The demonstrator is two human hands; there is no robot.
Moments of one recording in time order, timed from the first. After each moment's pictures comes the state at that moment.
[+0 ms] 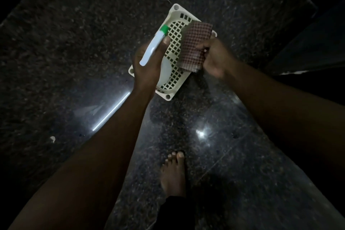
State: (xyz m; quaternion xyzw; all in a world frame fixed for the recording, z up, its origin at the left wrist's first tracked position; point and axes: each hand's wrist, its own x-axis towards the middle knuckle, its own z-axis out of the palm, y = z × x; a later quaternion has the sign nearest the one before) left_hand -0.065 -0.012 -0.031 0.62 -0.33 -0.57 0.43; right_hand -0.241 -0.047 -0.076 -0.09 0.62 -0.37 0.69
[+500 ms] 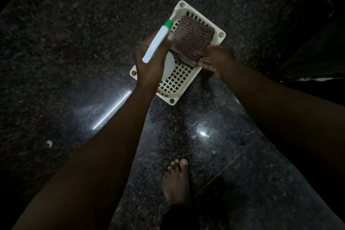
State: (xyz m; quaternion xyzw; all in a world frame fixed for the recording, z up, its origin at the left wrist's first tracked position) left_hand -0.048 0.282 -0.213 0.79 -0.37 -0.48 0.02; right_hand -0.235 -0.065 -0.122 -0.07 0.73 -0.28 0.61
